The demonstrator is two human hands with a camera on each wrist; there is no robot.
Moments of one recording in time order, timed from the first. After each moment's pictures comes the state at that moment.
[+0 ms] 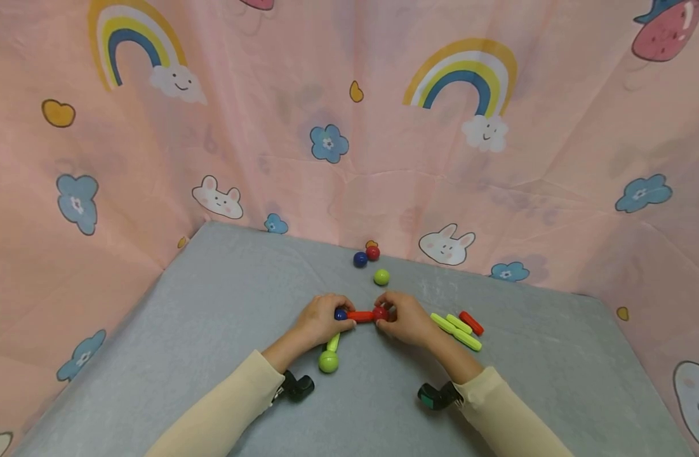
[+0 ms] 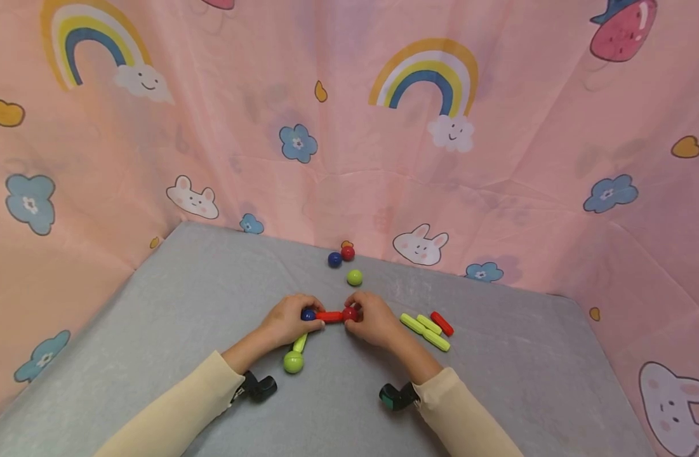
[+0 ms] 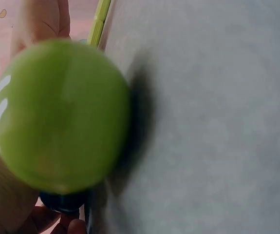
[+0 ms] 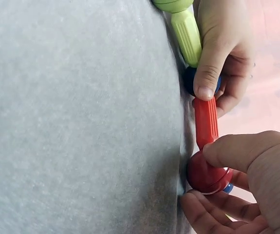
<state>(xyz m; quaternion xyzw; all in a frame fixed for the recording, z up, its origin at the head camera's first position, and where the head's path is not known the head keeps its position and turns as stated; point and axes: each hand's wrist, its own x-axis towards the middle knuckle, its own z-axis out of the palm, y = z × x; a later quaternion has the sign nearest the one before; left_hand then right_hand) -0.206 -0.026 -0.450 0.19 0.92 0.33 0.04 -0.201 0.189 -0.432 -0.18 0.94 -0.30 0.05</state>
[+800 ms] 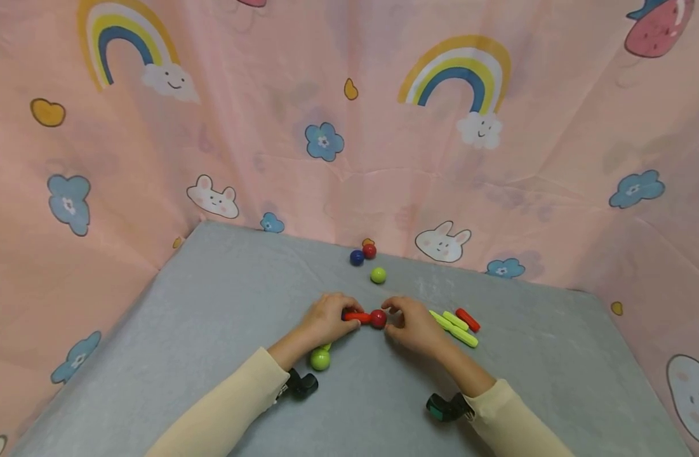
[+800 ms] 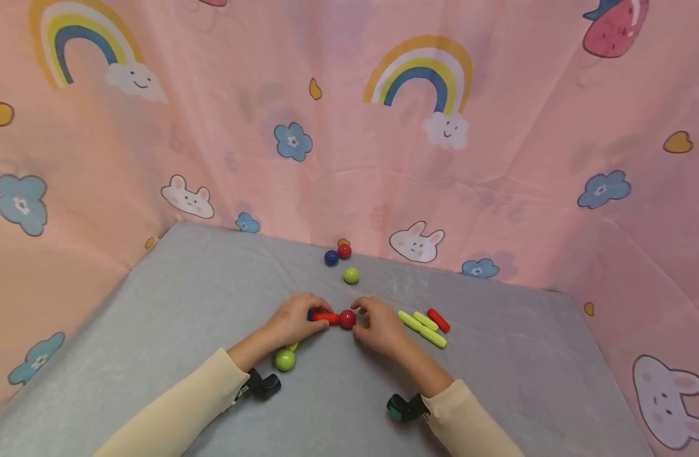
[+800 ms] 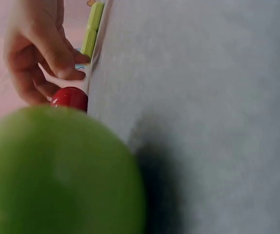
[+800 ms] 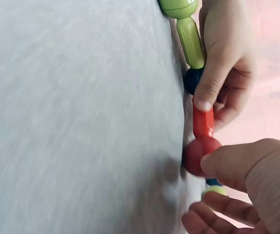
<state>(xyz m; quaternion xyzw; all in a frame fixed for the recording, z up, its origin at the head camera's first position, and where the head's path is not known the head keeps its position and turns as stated) -0.206 -0.012 -0.448 0.24 0.92 0.32 0.03 -0.179 0.202 -0.429 -0.15 0.95 -0.28 0.03</state>
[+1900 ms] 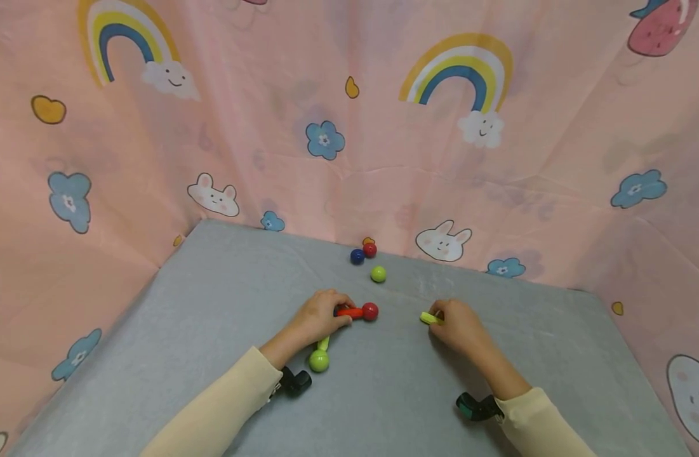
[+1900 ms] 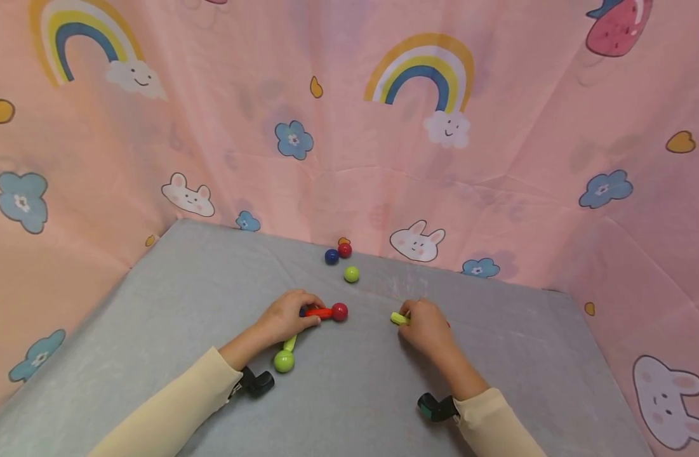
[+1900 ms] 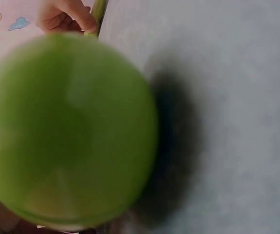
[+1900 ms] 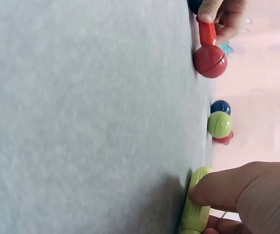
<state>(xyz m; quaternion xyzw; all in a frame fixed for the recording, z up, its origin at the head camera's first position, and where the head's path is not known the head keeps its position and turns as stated) -0.207 -0.025 -0.444 0.23 0.92 0.32 0.05 -0.177 0.266 -0.429 -0.07 0.99 -0.15 -0.01</state>
